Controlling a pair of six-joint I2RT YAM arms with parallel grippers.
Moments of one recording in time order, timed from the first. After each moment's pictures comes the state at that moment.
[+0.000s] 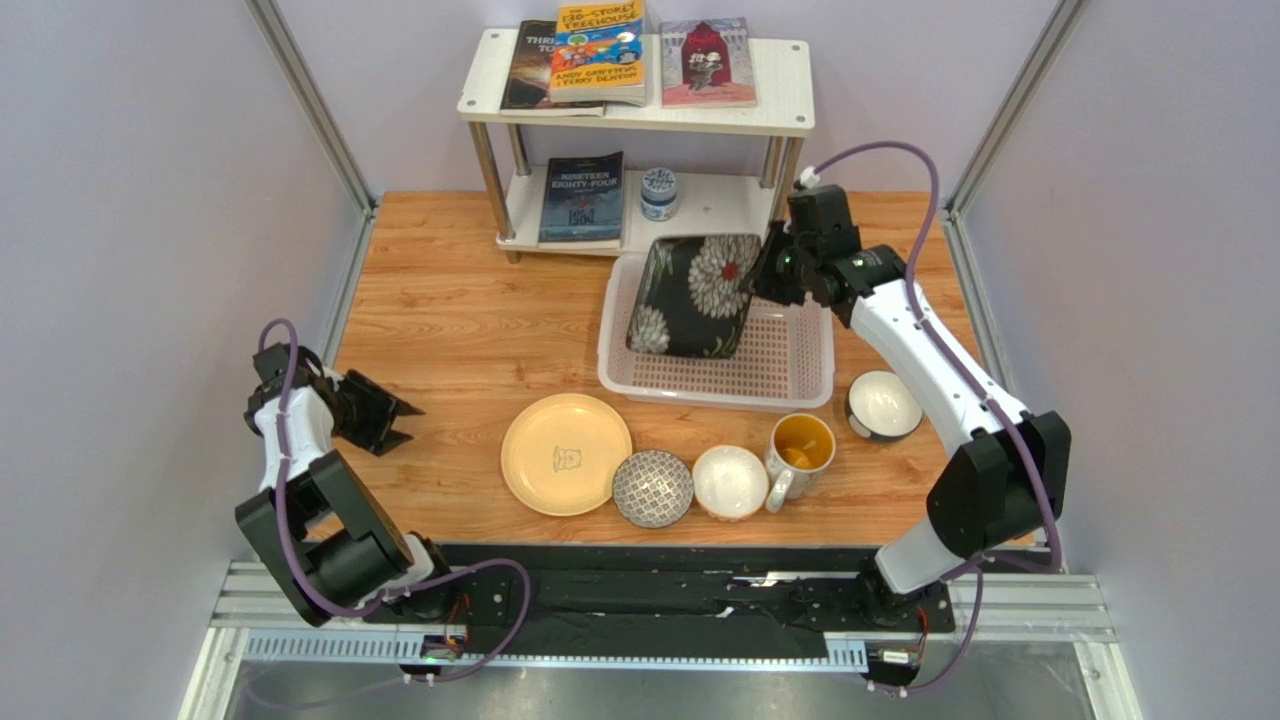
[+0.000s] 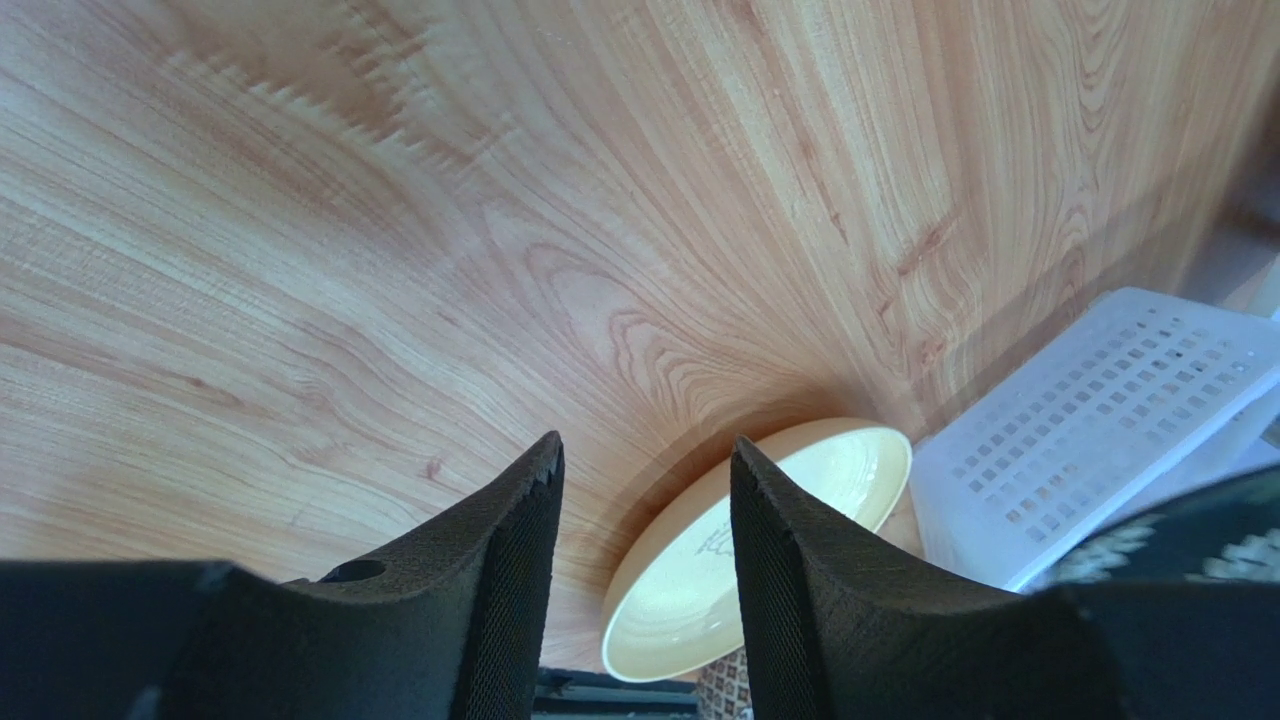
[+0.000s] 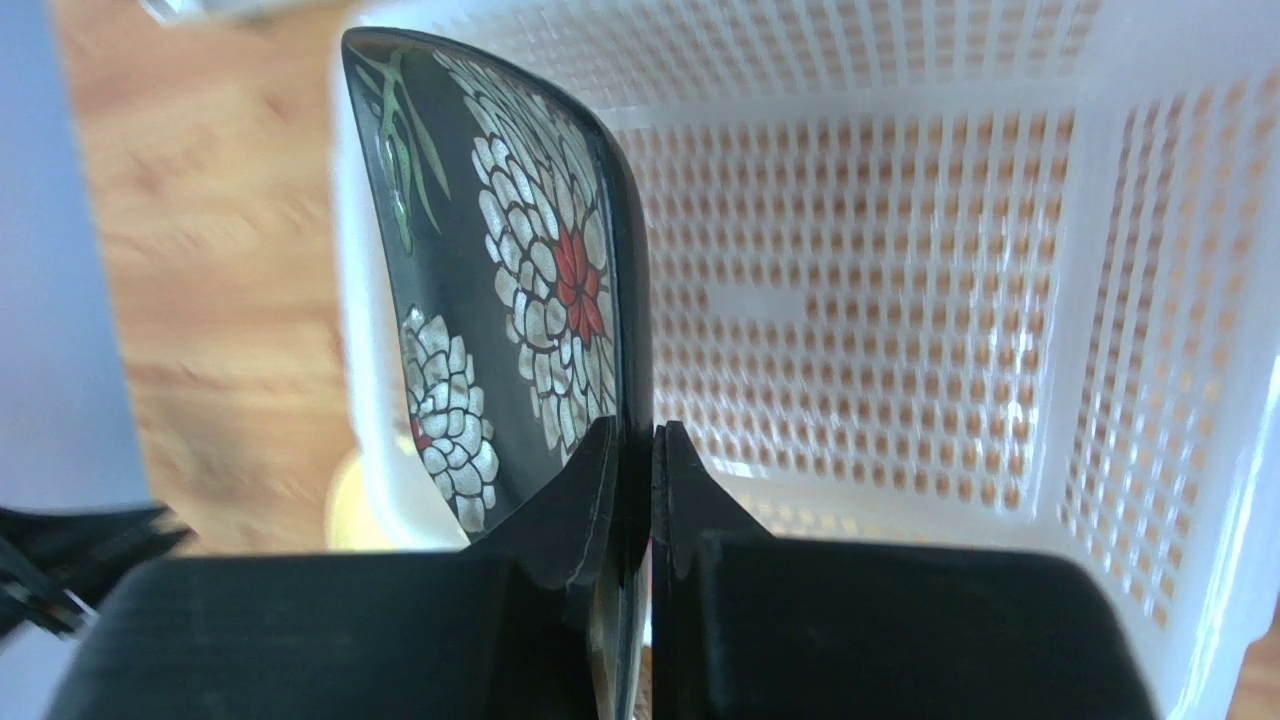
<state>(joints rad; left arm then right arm) 0.63 1.29 0.79 -0.74 0.44 -0.48 0.36 1.54 1.47 -0.61 -0.05 0.63</state>
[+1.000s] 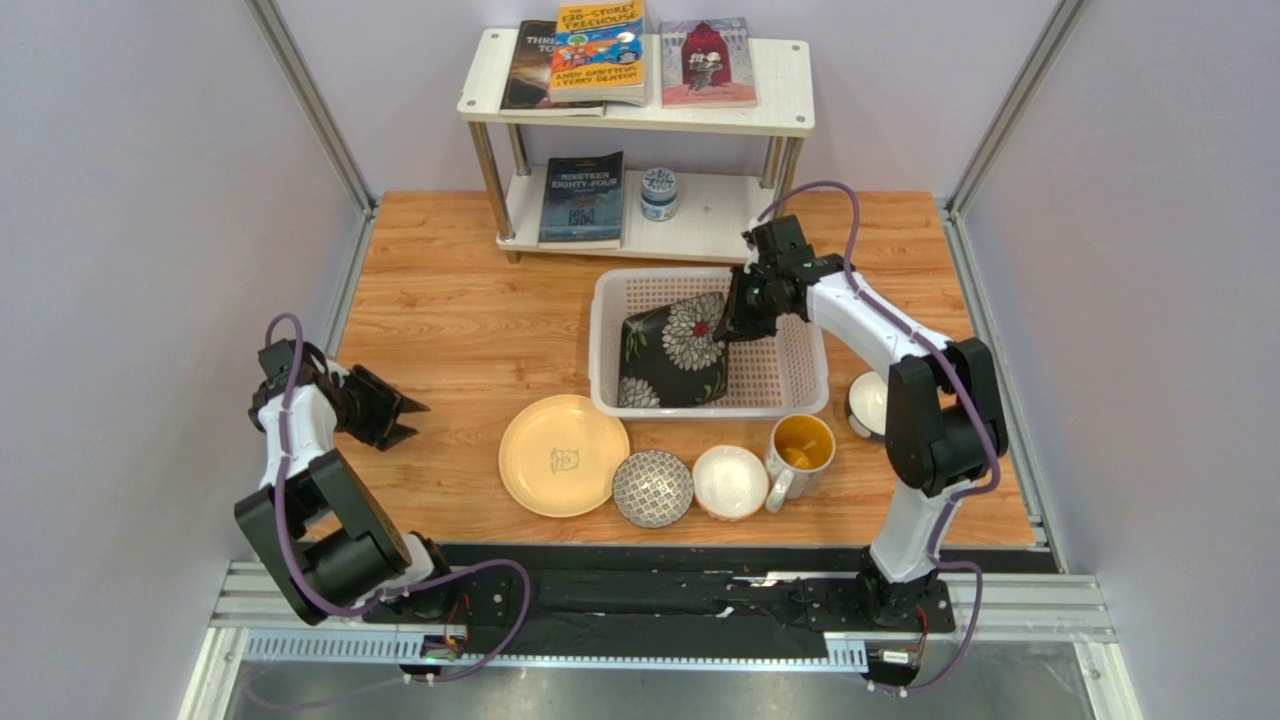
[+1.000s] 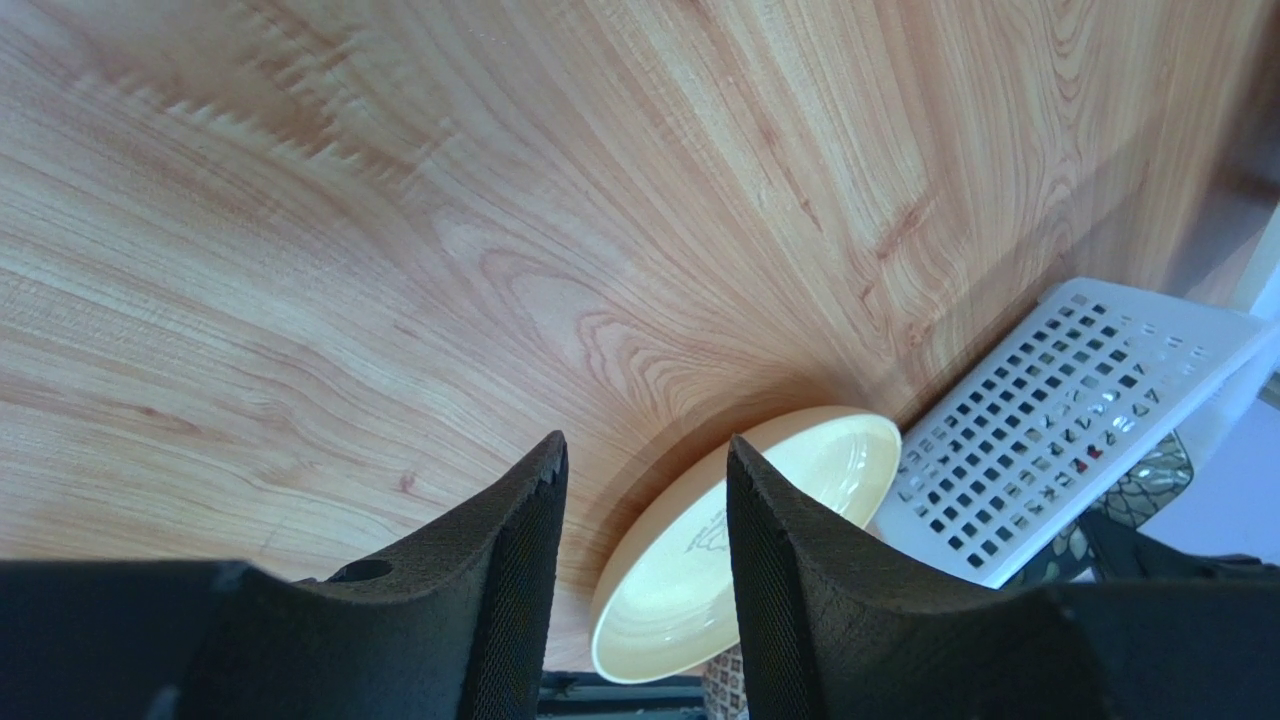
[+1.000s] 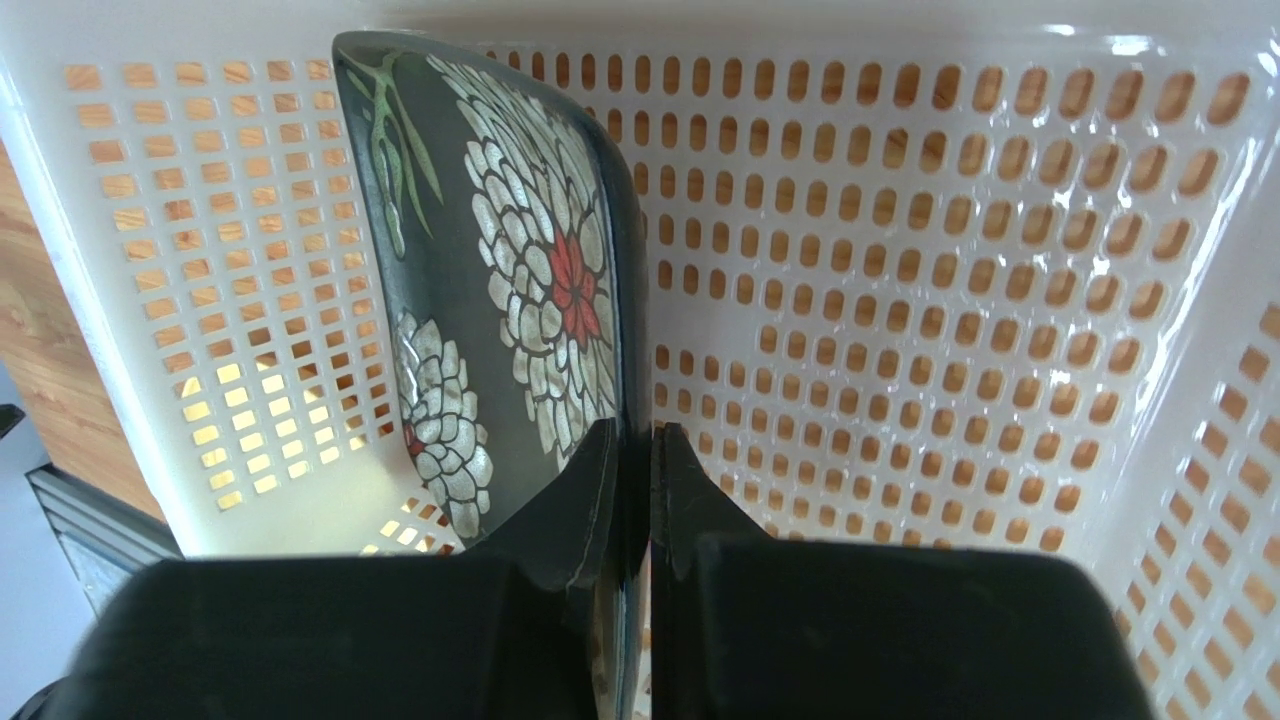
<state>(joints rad) 0.60 1.30 0.79 -0.71 0.47 -0.47 0.35 1.80 1.39 -0.57 -0.26 0.50</state>
